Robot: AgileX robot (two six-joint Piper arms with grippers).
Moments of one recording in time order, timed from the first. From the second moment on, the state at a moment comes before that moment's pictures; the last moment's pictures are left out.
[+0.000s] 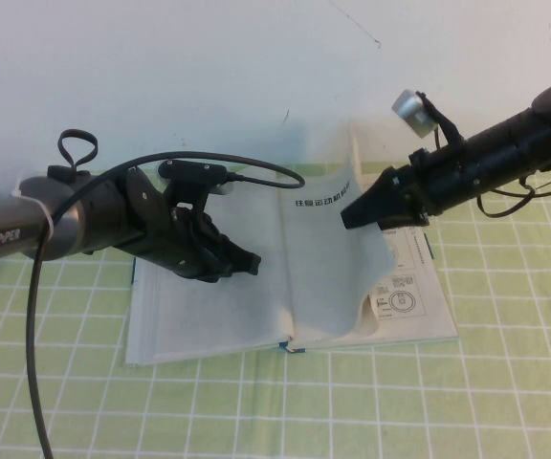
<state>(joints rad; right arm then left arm) 0.15 2.30 -1.76 1.10 1.26 -0.86 -0.36 1.97 -1.25 -0.58 0.39 0.46</state>
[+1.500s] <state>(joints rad) 0.16 2.30 -1.85 0.52 1.02 -0.53 -0.36 1.97 -1.25 -0.58 0.39 0.46</state>
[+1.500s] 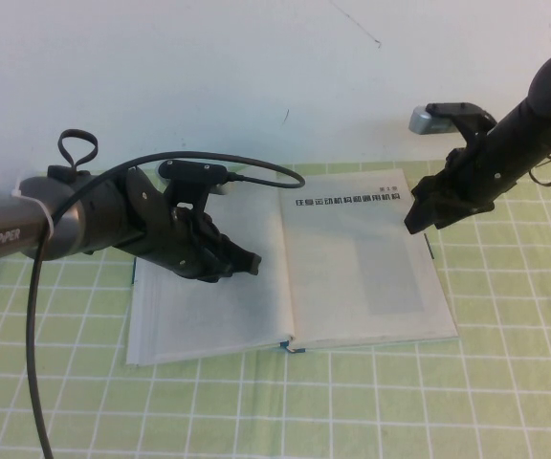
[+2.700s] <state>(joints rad) 0.16 2.35 -1.89 0.53 1.17 -0.47 -0.38 1.82 -1.25 -0.53 0.44 0.38</state>
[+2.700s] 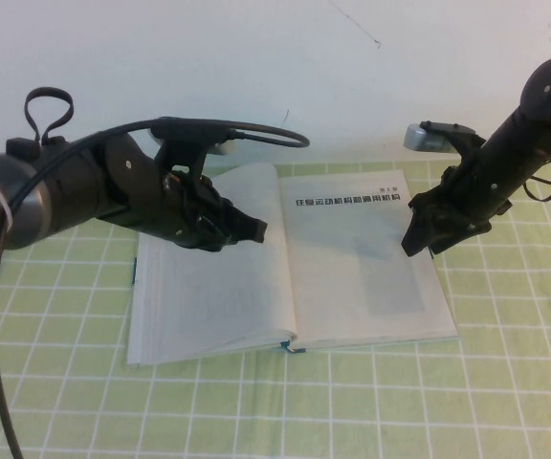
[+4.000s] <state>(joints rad) 0.16 2.35 -1.95 1.01 1.27 -0.67 -0.37 1.91 -1.25 -0.54 0.46 0.37</state>
